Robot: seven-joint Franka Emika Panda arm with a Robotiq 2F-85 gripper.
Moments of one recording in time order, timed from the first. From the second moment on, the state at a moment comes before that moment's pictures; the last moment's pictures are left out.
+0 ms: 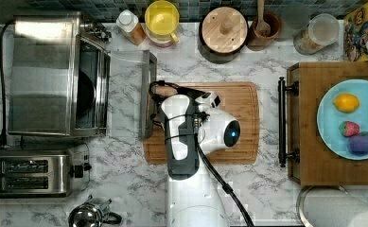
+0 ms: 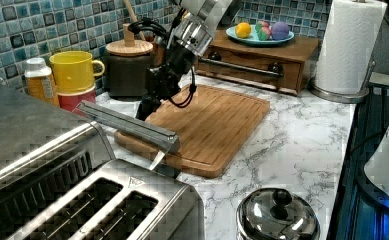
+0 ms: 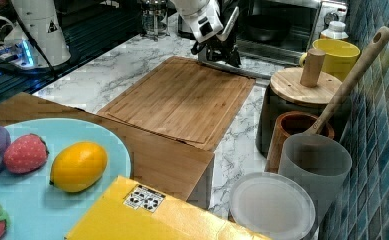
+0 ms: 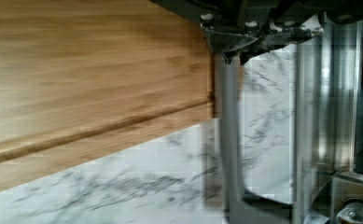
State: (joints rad) arm -0.01 0.33 0.09 -2.25 1.37 1.01 -1.68
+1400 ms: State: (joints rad) arm -0.07 0.42 0.13 -2.21 1.34 0.84 -1.62
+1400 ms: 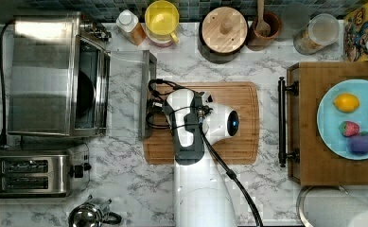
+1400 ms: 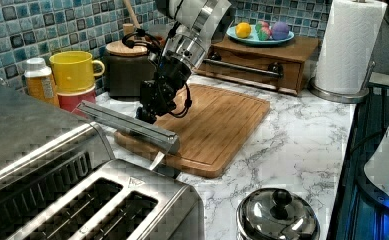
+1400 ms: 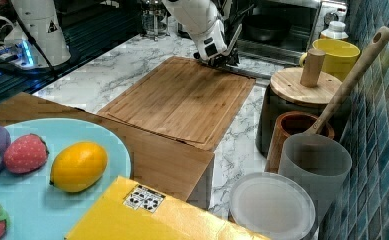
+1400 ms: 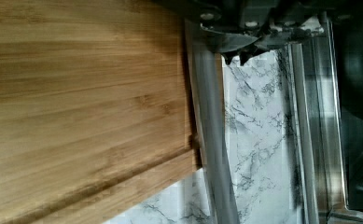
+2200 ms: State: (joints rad) arm 0.02 0.24 0.19 -2.22 1.01 1.02 -1.29
